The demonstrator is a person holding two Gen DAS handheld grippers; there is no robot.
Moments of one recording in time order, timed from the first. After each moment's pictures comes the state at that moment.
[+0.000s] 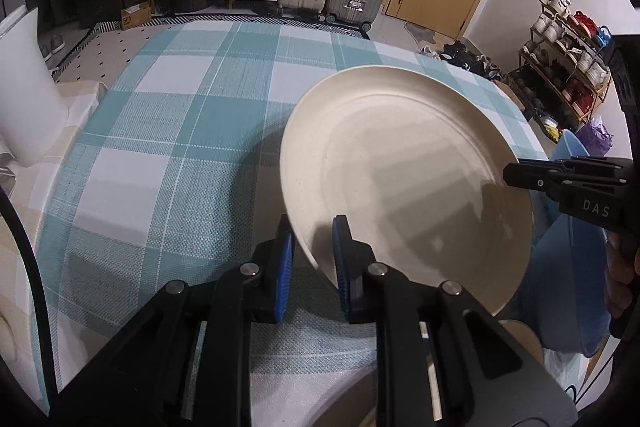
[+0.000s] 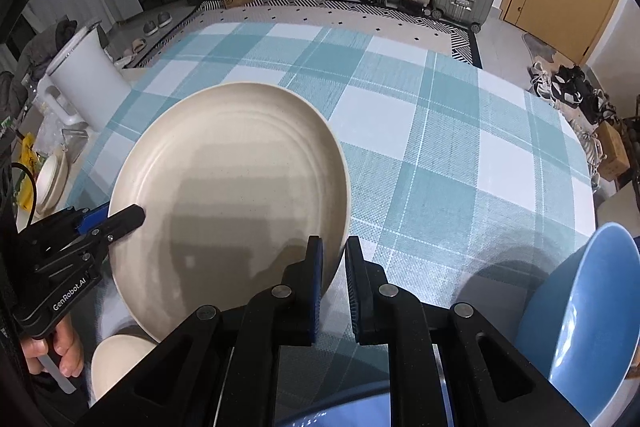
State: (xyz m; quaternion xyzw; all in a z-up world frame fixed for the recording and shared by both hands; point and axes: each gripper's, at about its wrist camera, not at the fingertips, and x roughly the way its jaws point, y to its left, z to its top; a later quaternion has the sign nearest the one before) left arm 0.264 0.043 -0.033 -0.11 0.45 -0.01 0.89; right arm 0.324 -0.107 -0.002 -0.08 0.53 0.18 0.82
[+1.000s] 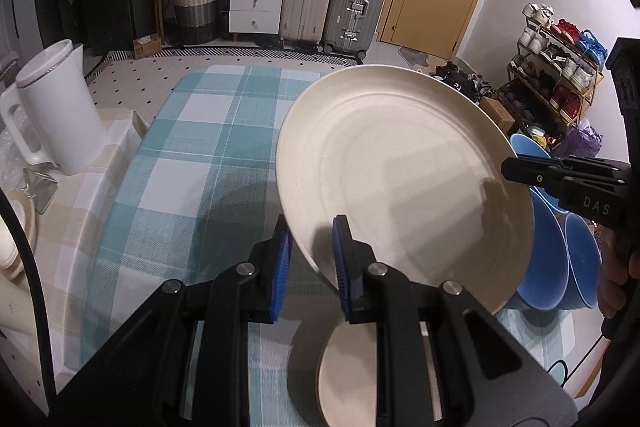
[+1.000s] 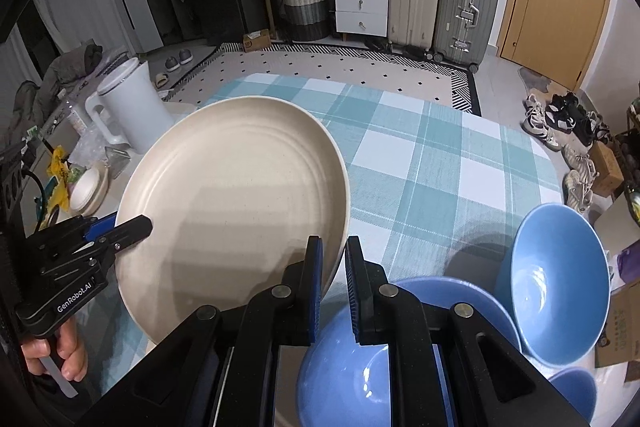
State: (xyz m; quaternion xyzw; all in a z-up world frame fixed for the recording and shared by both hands) left arm 0.146 0.022 0.064 -0.09 0.40 0.00 0.91; right arm 0.231 -0.116 0.082 -0.05 0.46 0.21 0.86
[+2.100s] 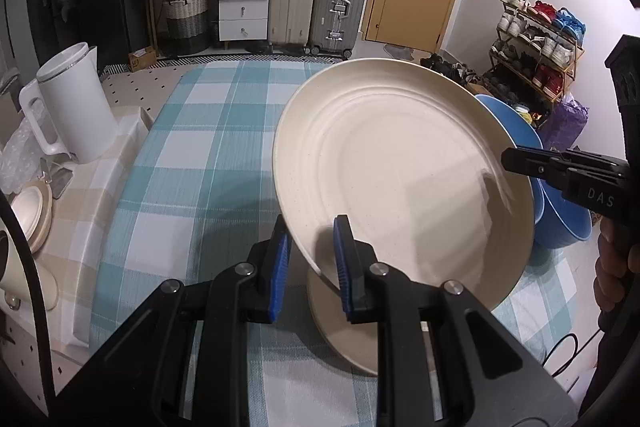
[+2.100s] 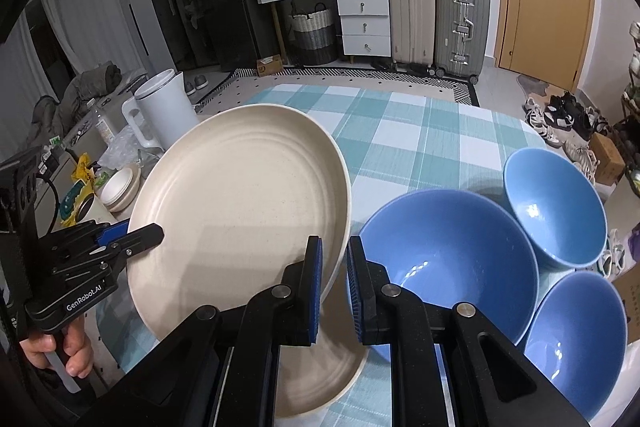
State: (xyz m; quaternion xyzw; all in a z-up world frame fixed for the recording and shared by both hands) left arm 0.032 -0.008 0.074 -0.06 0.39 -0.02 0.92; right arm 0.116 -0.139 0.086 -0.01 0.42 0.22 0.88
